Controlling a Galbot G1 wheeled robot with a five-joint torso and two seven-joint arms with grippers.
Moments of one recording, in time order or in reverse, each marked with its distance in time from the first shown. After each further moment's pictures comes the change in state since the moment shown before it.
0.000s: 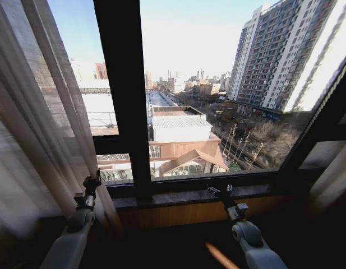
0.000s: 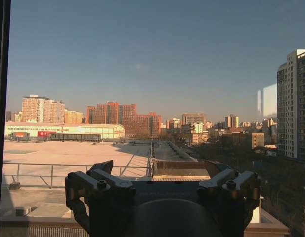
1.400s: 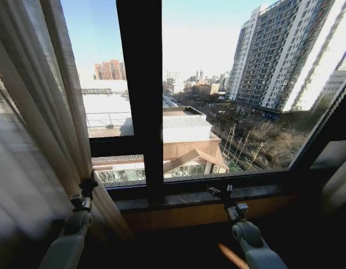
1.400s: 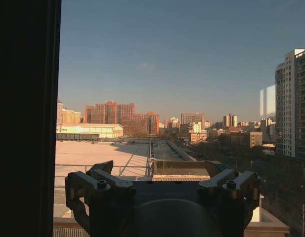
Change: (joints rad) left arm 0.016 -0.003 -0.019 0.003 -0.006 -0.019 -0.005; right arm 0.000 0.000 0.000 0.000 0.000 0.000 0.000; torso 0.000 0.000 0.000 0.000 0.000
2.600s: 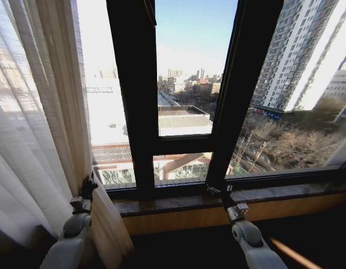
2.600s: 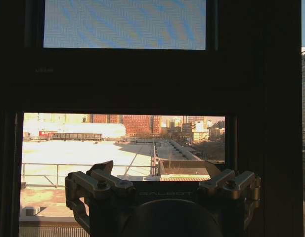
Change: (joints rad) left arm 0.033 -0.005 -0.008 -0.030 0.011 -0.007 -0.016; right arm 0.000 0.000 0.000 0.000 0.000 0.000 0.000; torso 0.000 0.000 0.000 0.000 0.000
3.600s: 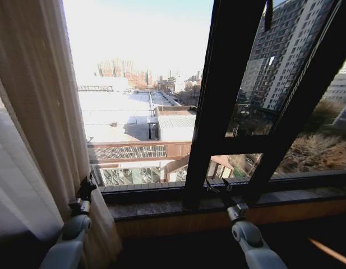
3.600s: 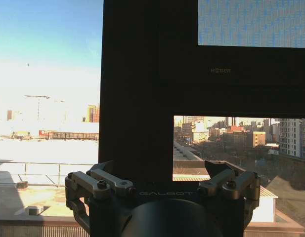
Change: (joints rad) left arm 0.016 0.000 -0.008 -0.002 0.009 -0.016 -0.007; right arm 0.000 0.000 0.000 0.000 0.000 0.000 0.000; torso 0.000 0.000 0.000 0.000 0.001
